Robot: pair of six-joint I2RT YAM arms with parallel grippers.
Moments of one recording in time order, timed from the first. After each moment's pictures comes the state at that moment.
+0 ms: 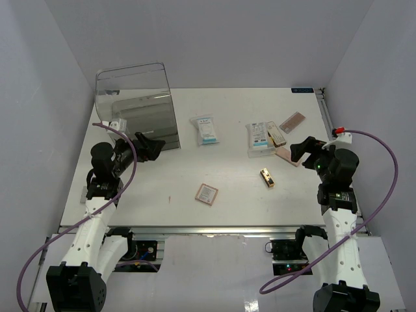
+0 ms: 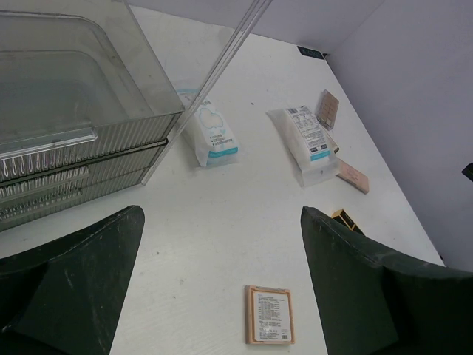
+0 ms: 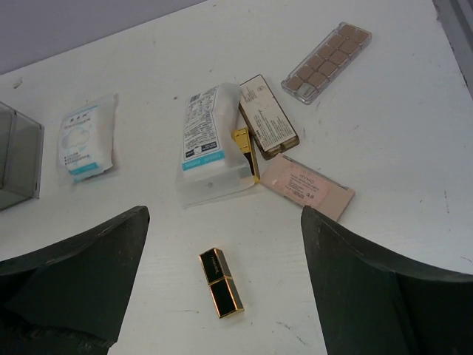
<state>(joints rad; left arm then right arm) -0.03 0.83 0.59 0.13 0.48 -0.45 -0.14 0.66 0.58 -0.17 -0.26 0.29</state>
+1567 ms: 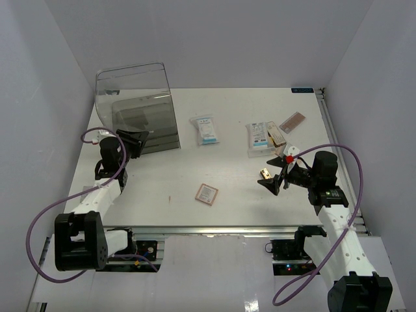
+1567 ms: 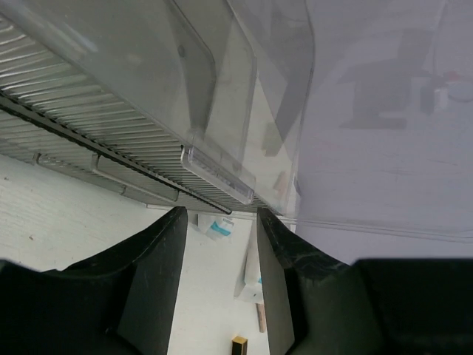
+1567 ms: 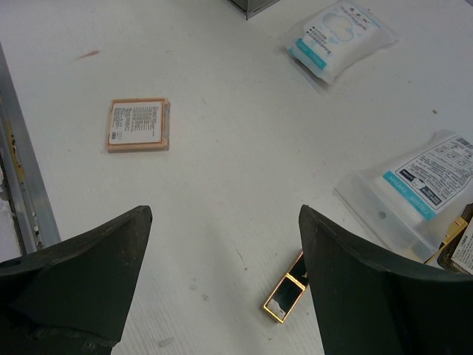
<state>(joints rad) 0.04 1.18 0.54 0.37 0.17 -1.16 0.03 0.73 0.49 -0.21 -1.02 -0.47</state>
